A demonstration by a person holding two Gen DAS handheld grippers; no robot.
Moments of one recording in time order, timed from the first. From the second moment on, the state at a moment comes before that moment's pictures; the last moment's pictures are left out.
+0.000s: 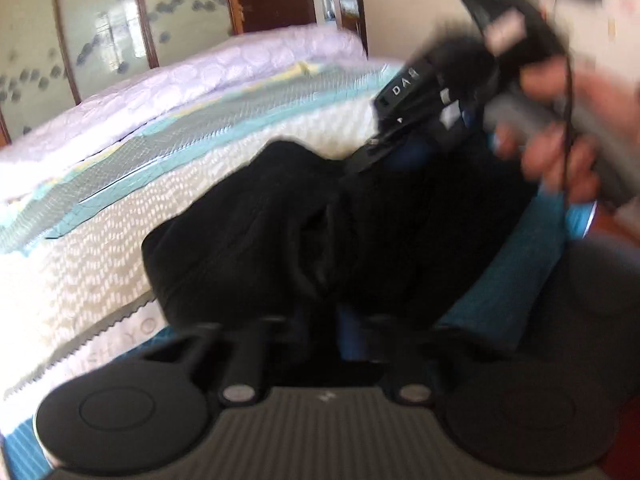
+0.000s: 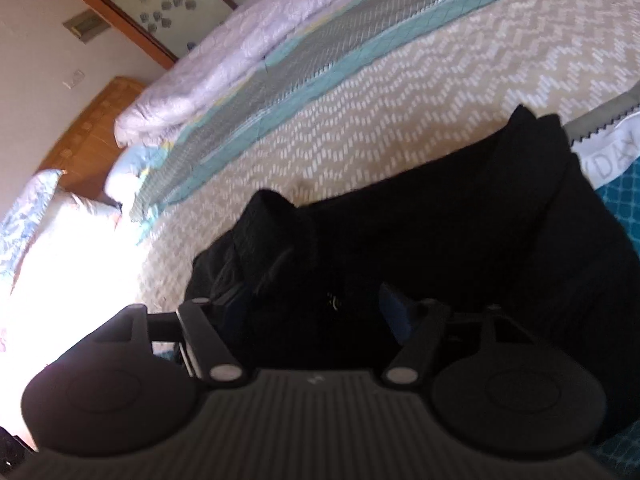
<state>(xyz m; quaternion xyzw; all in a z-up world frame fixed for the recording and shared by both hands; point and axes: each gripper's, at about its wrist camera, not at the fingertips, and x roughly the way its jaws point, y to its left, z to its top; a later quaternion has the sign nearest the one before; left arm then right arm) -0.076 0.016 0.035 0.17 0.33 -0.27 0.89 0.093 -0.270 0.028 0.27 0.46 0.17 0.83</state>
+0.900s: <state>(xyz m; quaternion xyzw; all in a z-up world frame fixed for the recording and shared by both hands) -0.090 0.109 0.133 -0.05 0.24 -0.32 0.91 0.038 -0.265 0.066 0.24 0.38 0.18 0.88</state>
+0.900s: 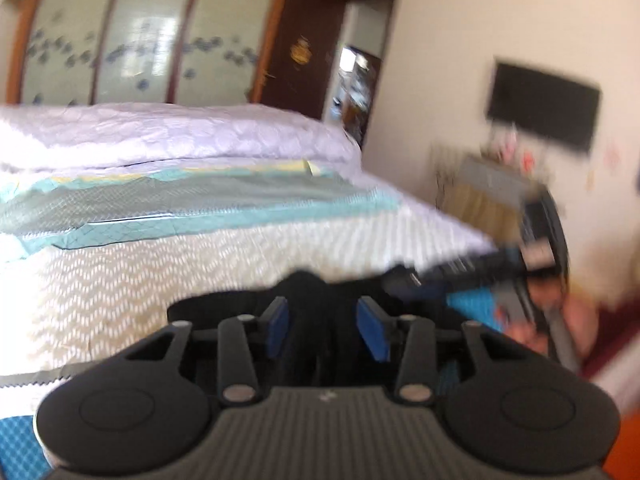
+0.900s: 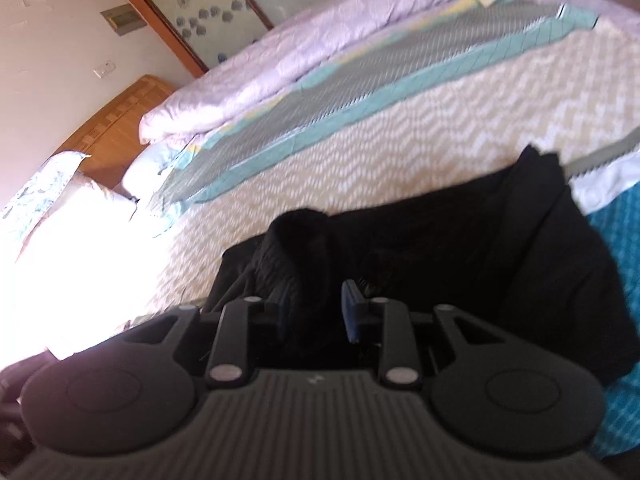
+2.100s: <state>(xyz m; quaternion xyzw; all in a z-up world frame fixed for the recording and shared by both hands) 0.048 -0.015 0.145 -0.10 0.44 -0.36 0.82 0.011 -0.278 0.091 0.25 0.30 0.21 0.89</state>
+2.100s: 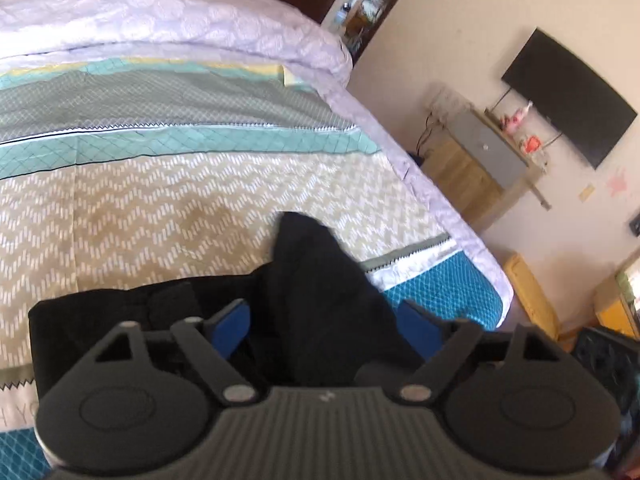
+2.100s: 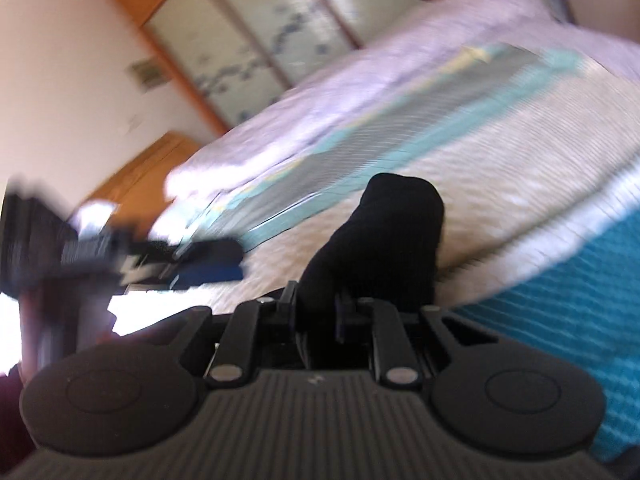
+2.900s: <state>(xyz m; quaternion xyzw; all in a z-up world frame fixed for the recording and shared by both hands) 0.019 0.137 0.032 -0.17 0.45 -0.16 0.86 0.037 -0.108 0.016 0.10 0.41 0.39 0.82</state>
